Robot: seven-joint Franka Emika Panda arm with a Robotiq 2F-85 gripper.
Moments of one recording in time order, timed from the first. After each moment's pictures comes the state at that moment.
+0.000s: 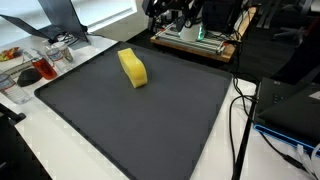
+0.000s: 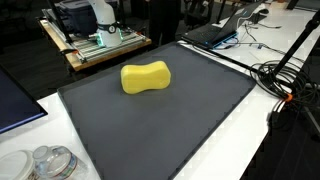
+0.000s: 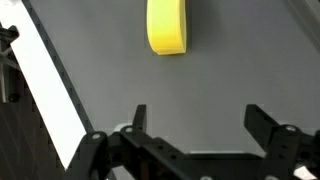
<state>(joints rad) 0.25 0.21 0.21 -1.78 -0.49 1.78 -0.38</state>
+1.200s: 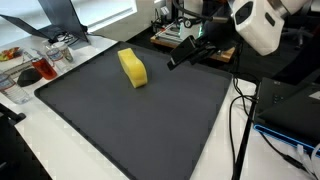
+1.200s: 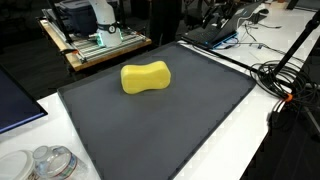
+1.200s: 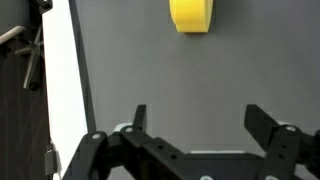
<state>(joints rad) 0.43 0.58 0.23 -1.44 -0.73 1.62 -0.35</state>
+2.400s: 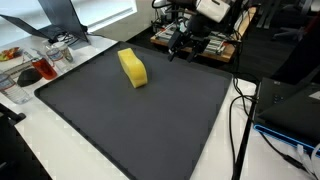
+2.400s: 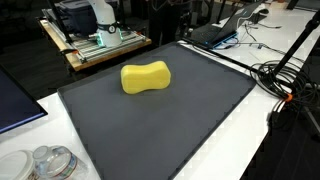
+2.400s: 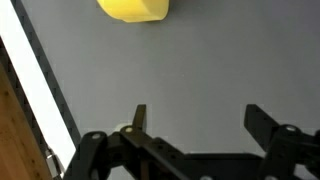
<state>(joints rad) 0.26 0.10 0.23 -2.30 -0.73 2.36 -0.03</state>
